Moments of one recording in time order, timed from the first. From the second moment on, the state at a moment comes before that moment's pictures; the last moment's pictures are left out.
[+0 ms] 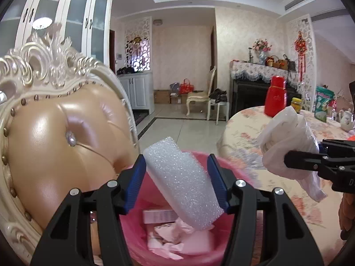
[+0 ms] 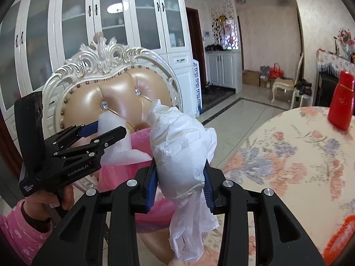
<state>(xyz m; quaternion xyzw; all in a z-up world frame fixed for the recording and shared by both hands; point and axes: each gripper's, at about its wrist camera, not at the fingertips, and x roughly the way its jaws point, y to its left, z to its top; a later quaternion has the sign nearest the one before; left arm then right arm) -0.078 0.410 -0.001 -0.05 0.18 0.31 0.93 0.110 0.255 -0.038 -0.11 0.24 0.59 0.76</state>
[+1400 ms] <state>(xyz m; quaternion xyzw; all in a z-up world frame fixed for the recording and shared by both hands) 0.039 0.221 -0.015 -0.04 0.22 0.12 0.97 0.188 0.001 -0.061 -0.05 0.26 0.39 0.88</state>
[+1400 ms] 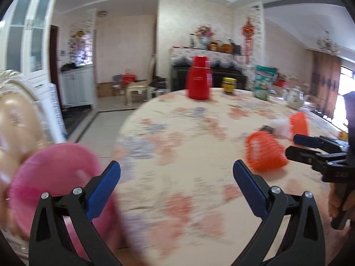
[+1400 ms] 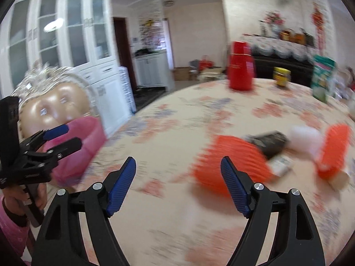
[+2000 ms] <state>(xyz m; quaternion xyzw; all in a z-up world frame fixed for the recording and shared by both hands) 0.204 0.083 -0.045 -0.04 0.29 0.05 0.95 0.269 -0.177 -0.077 0.06 0.27 0.21 0.94</state>
